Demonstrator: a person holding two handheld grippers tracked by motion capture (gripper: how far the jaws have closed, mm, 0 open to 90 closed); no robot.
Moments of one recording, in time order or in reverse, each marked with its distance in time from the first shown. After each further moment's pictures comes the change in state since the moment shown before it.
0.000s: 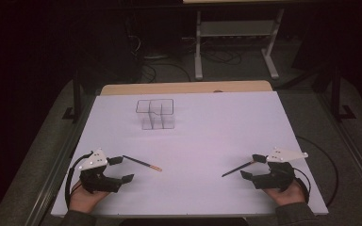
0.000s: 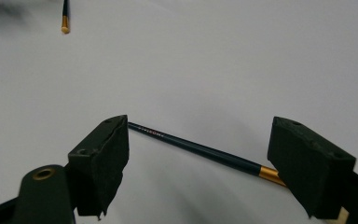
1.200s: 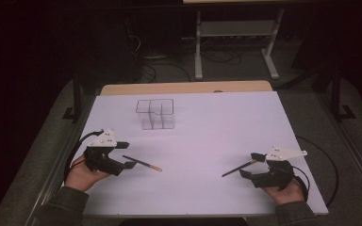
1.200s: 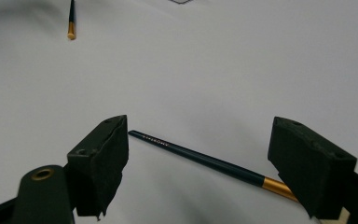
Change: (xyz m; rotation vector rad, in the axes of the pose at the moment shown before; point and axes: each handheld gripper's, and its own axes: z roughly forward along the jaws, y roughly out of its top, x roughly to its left) left arm 0.017 0.071 0.007 0.169 -0.087 0.197; right arm 0.001 0.005 0.001 -0.010 0.017 -0.007
